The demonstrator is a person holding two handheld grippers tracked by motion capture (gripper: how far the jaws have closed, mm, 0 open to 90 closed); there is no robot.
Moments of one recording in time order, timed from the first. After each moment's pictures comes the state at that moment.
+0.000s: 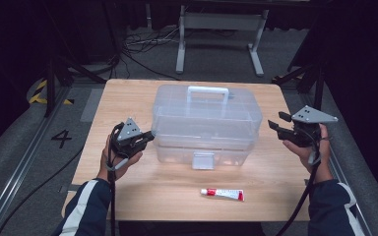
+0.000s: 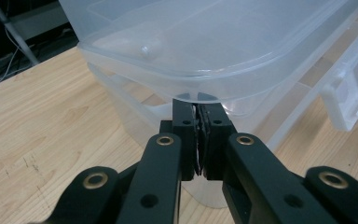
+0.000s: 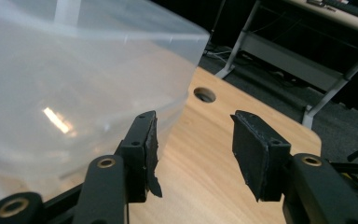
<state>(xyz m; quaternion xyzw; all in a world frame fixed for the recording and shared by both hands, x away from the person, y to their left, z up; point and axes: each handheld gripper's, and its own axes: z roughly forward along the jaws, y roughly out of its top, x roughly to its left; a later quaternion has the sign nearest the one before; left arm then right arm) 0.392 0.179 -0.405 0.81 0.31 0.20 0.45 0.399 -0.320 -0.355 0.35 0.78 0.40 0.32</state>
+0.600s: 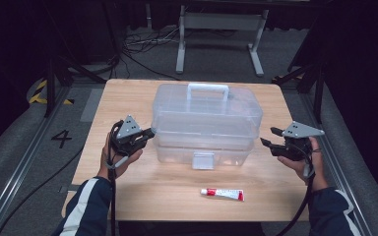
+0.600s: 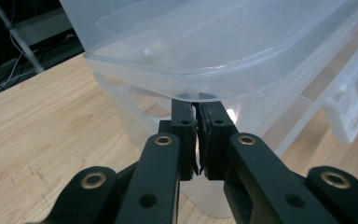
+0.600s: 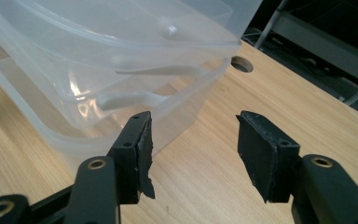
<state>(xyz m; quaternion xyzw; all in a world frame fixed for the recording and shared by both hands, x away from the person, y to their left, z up) 0.396 0.179 -0.399 0.81 0.31 0.20 0.46 0.387 -0.313 -0.391 0.32 0.82 0.38 0.28</state>
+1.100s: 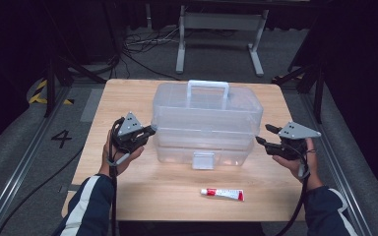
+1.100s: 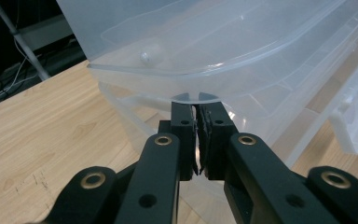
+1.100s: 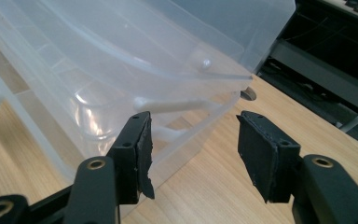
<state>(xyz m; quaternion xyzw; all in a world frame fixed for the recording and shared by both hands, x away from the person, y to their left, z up) 0.402 0.176 -0.396 0.80 0.30 0.21 0.47 0.387 -0.299 -0.388 0.30 0.81 0.41 0.30</state>
